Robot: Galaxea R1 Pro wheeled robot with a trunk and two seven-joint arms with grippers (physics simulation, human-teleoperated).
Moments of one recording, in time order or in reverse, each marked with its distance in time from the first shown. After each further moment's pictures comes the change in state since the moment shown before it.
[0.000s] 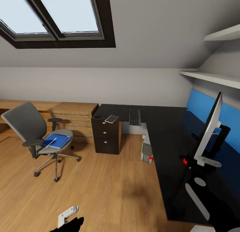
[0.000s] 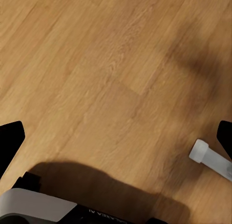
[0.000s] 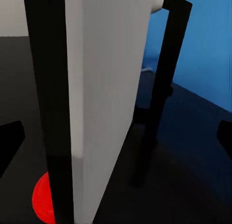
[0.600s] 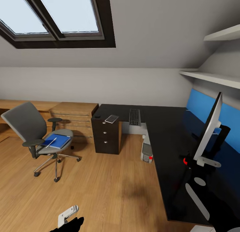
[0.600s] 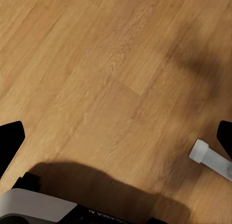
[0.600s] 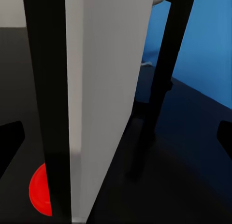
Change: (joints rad) left arm 0.000 0.000 0.000 0.000 0.000 0.000 0.000; right arm -0.001 0.000 0.000 0.002 -0.003 0.034 0.001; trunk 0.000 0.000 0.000
